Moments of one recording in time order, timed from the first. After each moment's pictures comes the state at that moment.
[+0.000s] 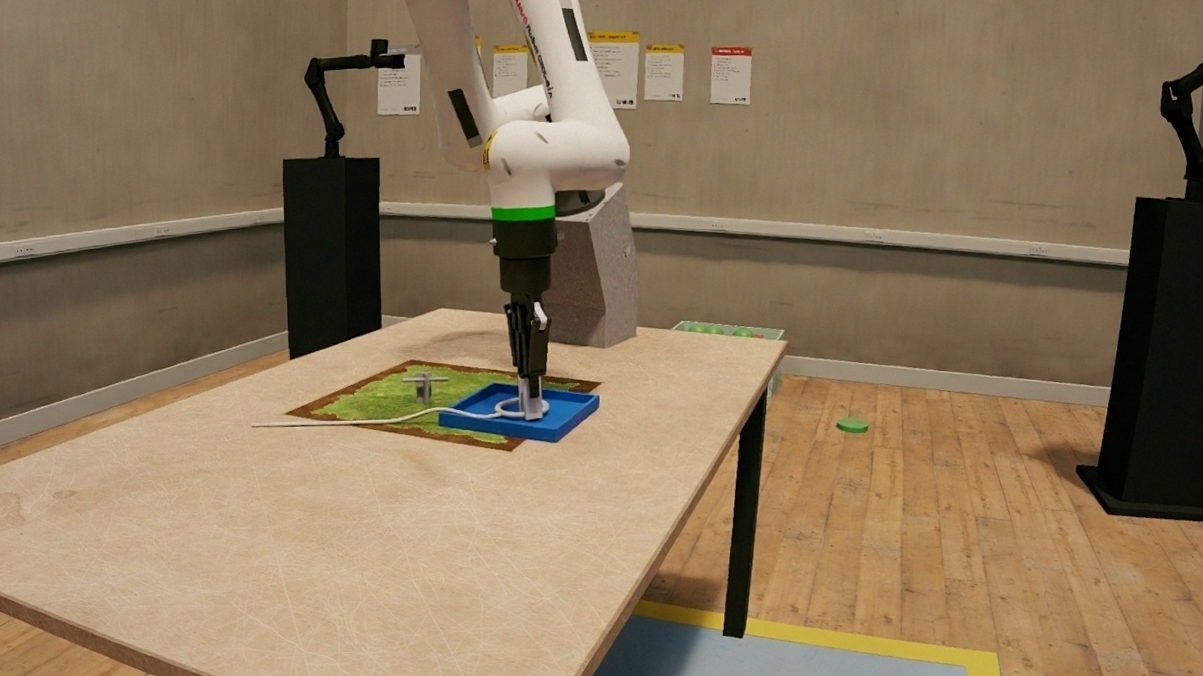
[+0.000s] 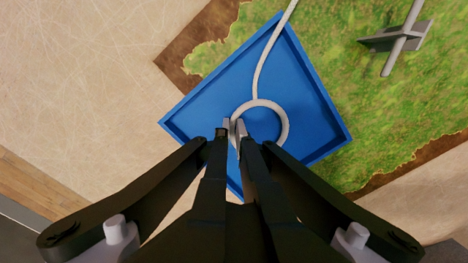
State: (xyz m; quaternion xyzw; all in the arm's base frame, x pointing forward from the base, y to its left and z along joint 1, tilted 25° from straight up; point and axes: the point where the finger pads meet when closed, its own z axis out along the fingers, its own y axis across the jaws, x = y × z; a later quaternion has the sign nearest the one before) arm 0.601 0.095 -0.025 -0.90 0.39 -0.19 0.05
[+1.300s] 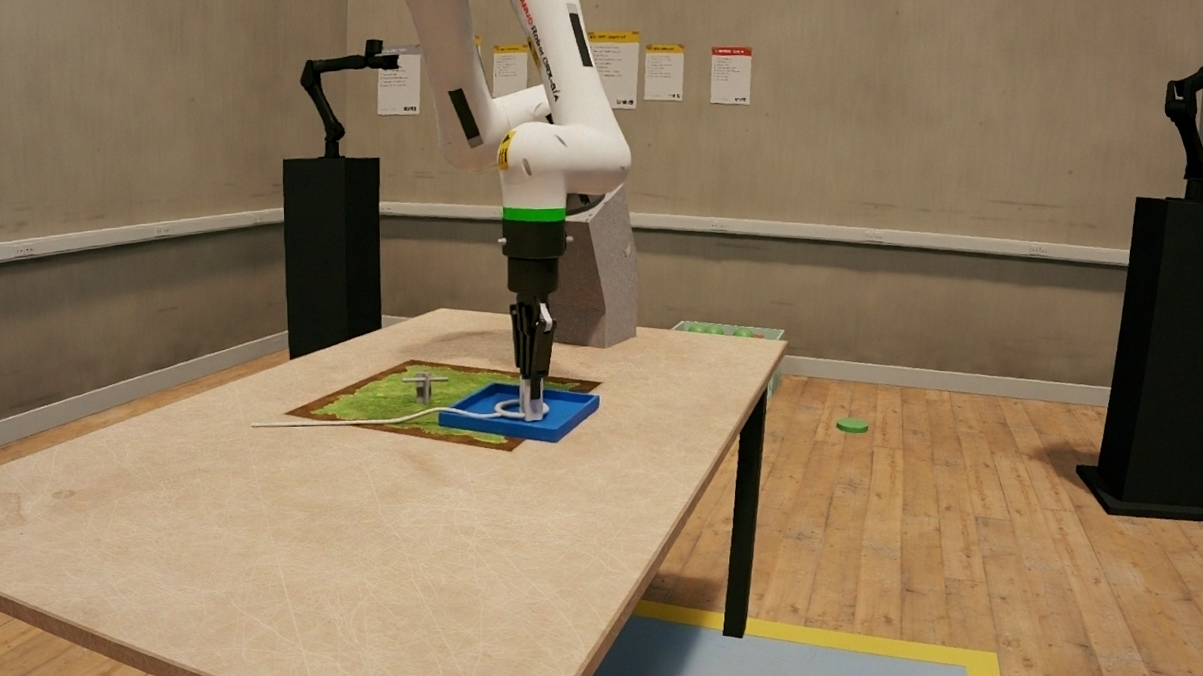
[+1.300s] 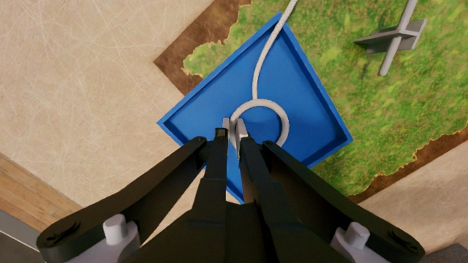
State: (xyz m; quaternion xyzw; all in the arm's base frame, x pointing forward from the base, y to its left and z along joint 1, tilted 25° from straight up) arm 0.601 0.097 -0.027 -0.89 0.39 -0.21 0.04
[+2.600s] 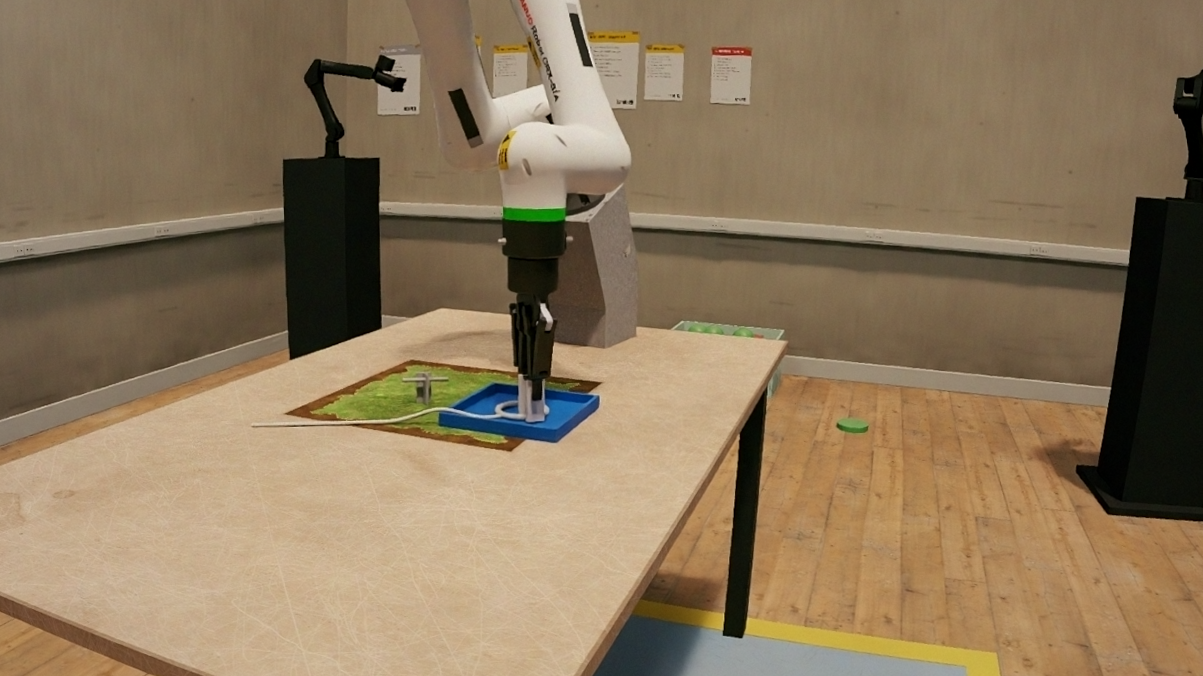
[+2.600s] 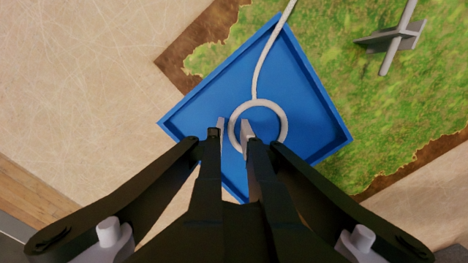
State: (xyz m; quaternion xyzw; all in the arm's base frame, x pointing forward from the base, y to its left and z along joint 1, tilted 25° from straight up) arm 0.601 0.097 -0.027 -0.89 0.39 -0.21 0.04
